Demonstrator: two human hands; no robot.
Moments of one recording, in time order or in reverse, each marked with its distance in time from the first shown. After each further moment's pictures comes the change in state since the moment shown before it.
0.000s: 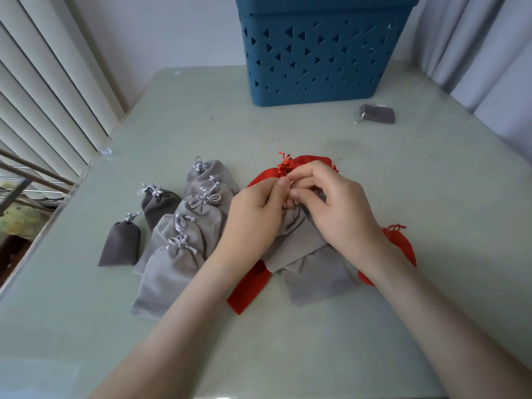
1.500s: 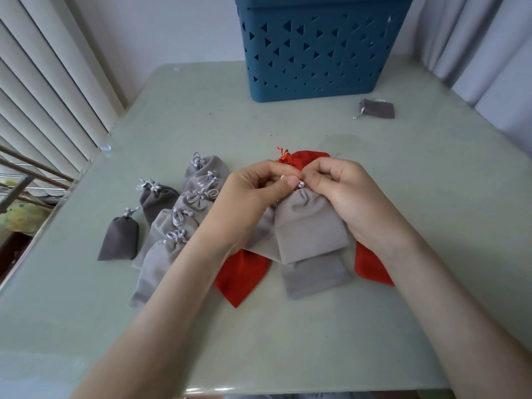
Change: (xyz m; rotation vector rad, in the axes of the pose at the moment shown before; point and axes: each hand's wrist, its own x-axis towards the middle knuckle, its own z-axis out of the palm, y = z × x) left_hand 0.009 0.003 -0.010 -0.594 -0.221 -0.074; right_hand 0.007 -0.003 -0.019 0.404 -0.140 0.377
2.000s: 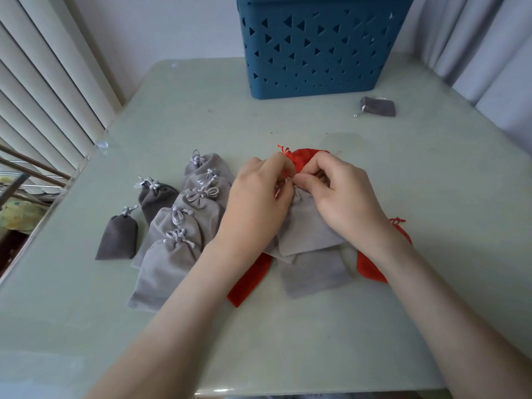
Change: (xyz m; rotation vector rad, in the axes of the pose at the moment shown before) left_hand 0.005 -0.016 0.007 0.978 0.308 0.467; right_hand -0.001 0.002 0.012 -0.449 0.182 -0.182
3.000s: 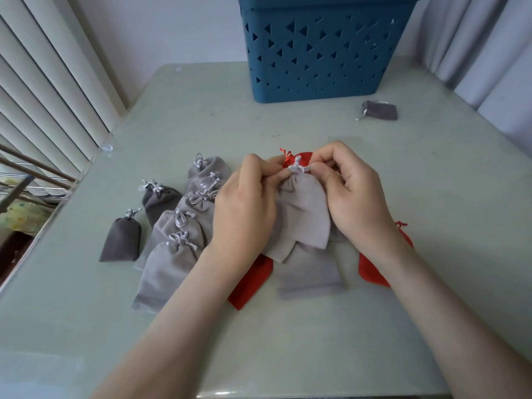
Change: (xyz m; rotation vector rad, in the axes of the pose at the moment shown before) left_hand -0.007 -0.003 -0.006 -0.069 0.269 0.099; right_hand 0.000 0.004 -0.002 0.152 0.130 -0.162
